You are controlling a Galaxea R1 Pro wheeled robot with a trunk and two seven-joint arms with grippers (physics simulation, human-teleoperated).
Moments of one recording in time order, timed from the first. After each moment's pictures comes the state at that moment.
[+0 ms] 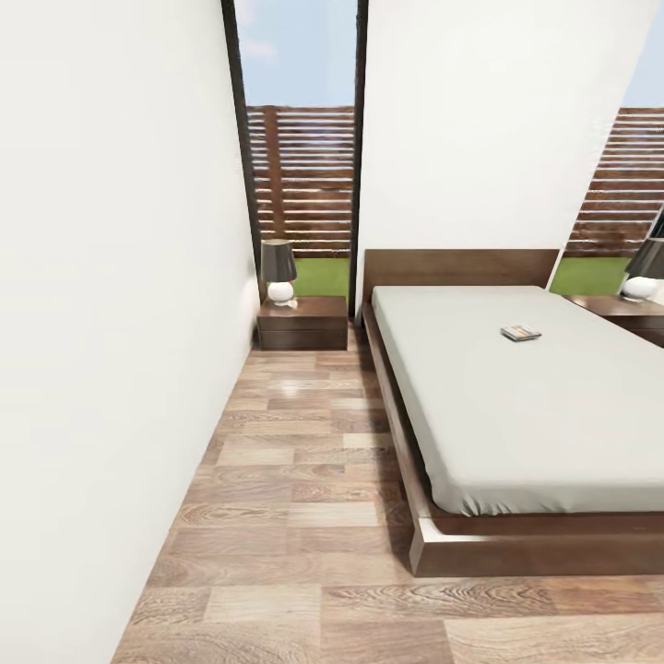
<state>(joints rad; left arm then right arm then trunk) -0.05 0.00 -0.45 -0.14 0.34 -0.06 0.13 -0.09 0.03 0.10 0.01 -0.01 0.11 -0.29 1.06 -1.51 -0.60</state>
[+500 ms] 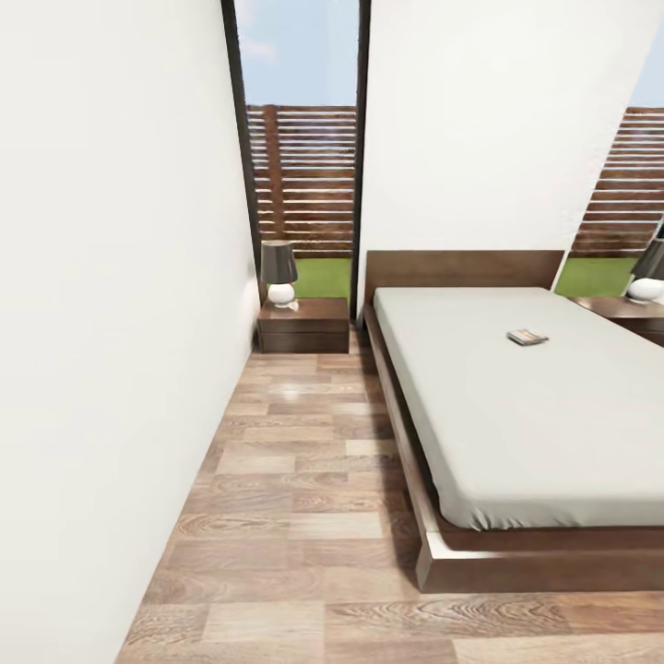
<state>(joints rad) -0.05 0.00 -0.45 -0.14 0.34 -0.06 0.13 -0.09 0.03 0.10 0.01 -0.01 0.11 -0.29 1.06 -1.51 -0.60</state>
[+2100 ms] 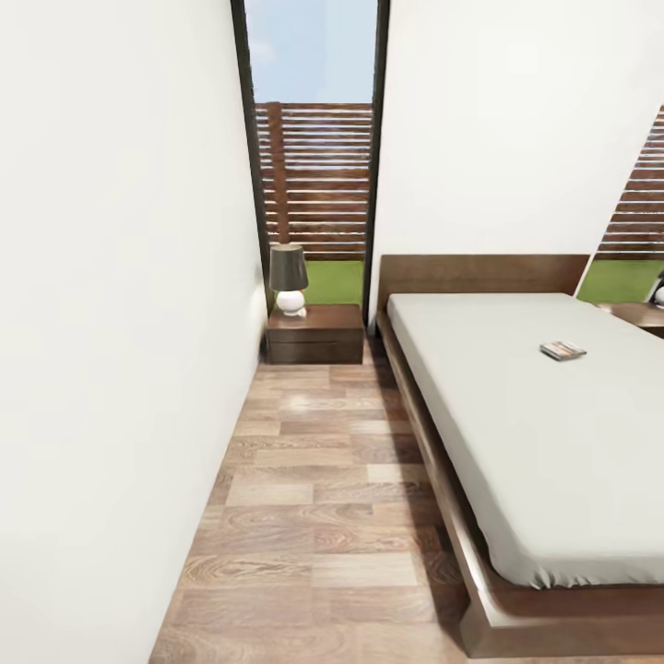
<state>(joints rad) -0.05 -0.01 -0.45 -0.14 0.34 -0.06 0.13 -0.09 0.03 0.10 0.01 -0.01 0.11 -0.29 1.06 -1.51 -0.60</state>
